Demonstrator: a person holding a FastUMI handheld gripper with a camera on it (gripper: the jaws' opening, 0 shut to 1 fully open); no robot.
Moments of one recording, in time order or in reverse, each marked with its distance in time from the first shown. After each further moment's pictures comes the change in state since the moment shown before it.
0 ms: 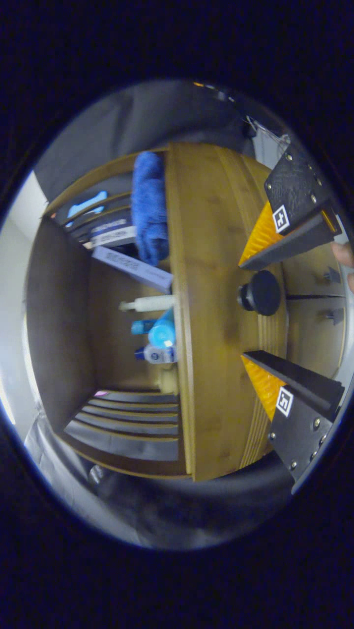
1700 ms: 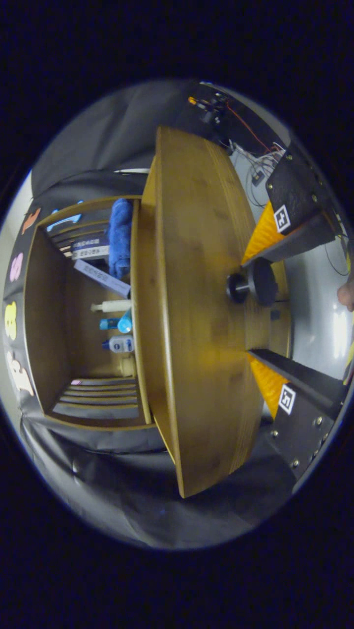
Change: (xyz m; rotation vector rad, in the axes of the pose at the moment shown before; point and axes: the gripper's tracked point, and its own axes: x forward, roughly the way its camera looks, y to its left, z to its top) arm -0.163 -0.011 -0.053 0.010 0.346 -0.012
